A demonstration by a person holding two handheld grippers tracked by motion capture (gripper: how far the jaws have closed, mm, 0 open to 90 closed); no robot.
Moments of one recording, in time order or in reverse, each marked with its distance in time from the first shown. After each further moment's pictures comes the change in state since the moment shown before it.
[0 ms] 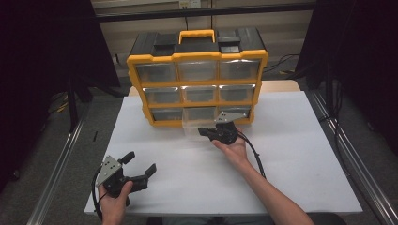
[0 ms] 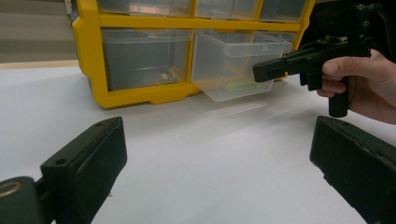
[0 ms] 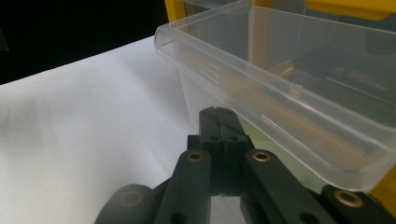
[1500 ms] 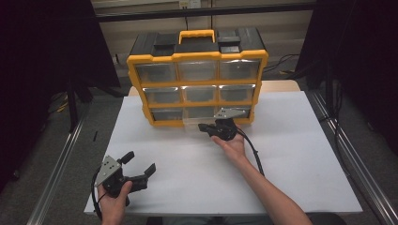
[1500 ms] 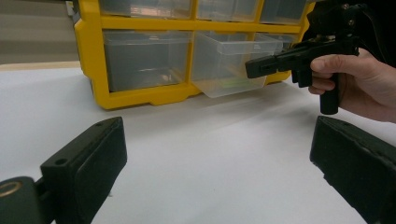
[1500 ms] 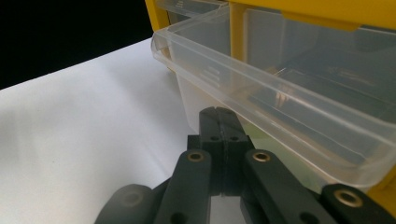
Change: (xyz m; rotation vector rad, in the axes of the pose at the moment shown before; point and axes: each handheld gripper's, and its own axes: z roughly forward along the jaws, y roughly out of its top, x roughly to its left) left arm 0.000 0.000 -0.001 -0.013 -0.001 -0.011; right arm -0.010 0.005 0.007 -0.010 -0.029 0.017
